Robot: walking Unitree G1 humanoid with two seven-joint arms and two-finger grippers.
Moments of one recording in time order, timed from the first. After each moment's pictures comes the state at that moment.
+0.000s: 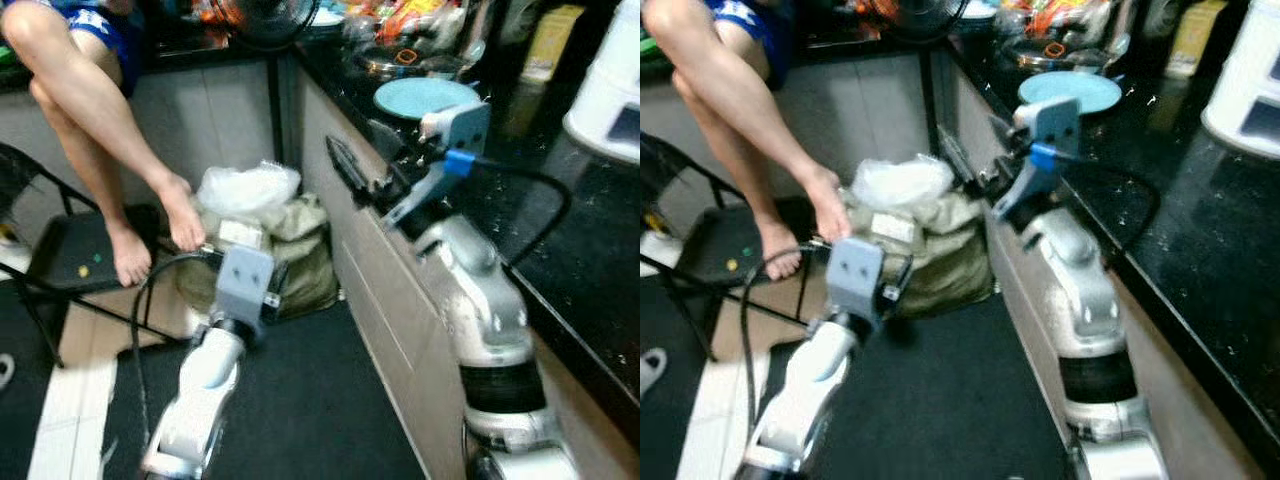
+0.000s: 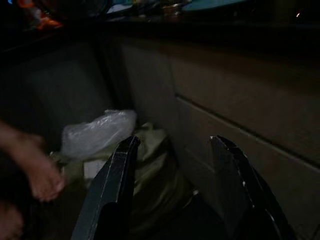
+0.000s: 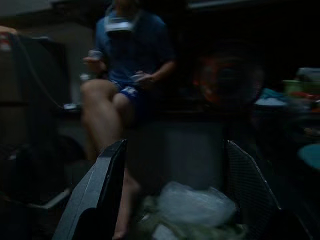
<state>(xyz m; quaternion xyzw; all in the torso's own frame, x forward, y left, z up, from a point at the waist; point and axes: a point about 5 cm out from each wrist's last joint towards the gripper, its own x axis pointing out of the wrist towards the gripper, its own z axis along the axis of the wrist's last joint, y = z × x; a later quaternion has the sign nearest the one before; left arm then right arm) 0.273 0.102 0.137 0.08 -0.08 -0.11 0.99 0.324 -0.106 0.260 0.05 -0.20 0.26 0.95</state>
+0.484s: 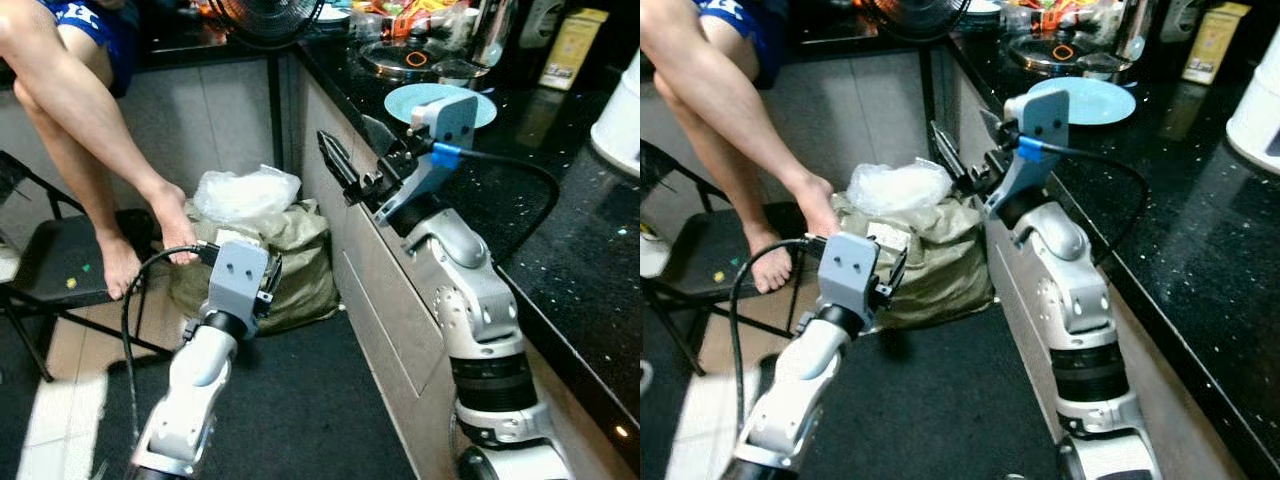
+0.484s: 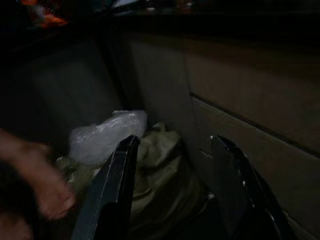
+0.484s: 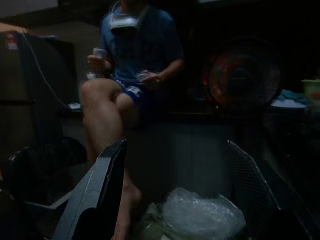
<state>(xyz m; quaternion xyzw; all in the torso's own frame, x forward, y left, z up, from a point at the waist) 0.274 0.106 0.136 0.09 -0.07 -0.12 0.99 0.324 -0.098 0.261 0.04 -0.19 0.27 0.94</state>
